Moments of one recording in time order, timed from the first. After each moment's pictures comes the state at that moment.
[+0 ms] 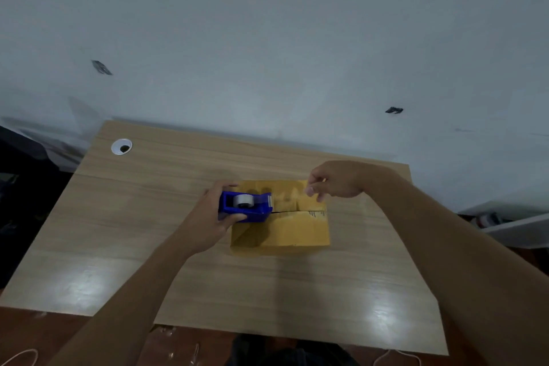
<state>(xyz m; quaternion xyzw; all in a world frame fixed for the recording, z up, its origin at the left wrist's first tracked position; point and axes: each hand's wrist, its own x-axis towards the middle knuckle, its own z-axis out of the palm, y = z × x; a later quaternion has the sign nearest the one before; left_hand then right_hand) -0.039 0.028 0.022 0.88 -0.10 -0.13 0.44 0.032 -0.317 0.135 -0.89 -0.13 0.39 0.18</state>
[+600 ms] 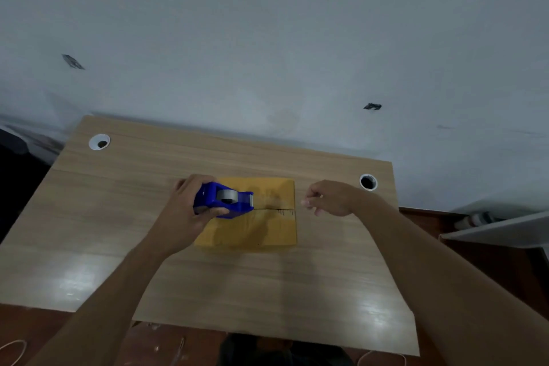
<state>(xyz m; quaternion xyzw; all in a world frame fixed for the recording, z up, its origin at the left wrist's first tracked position) -0.056 -0.026 0.055 0.89 -0.10 -0.06 0.44 0.000 -0.406 0.070 -0.89 -0.07 0.38 0.25</state>
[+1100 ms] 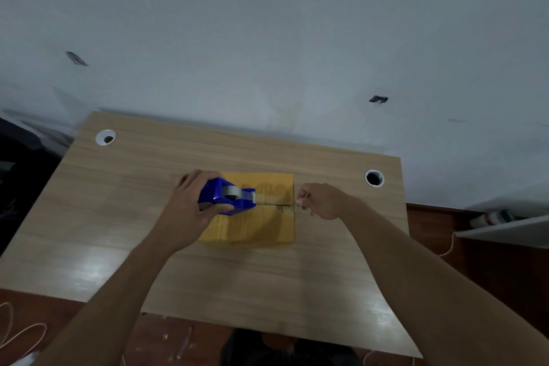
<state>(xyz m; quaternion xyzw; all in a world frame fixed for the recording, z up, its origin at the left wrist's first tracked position) -0.058 -0.052 0.069 0.91 -0.09 -0.04 0.40 0.004 -0.400 0.012 -0.87 -0.03 0.38 0.30</state>
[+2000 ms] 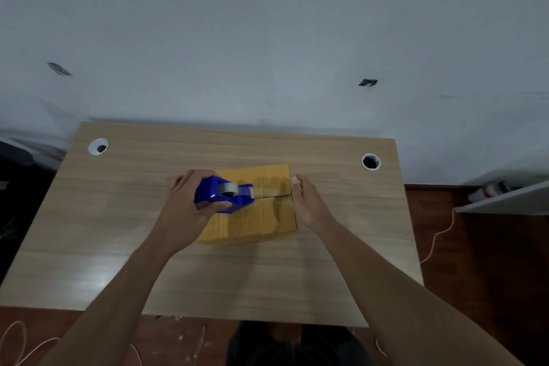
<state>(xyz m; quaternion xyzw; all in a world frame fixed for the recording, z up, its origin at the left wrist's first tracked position) -0.062 -0.050 0.074 0.89 -0.06 -0.08 0.44 -0.051 -0.346 -0.036 -0.85 0.18 0.17 0.47</state>
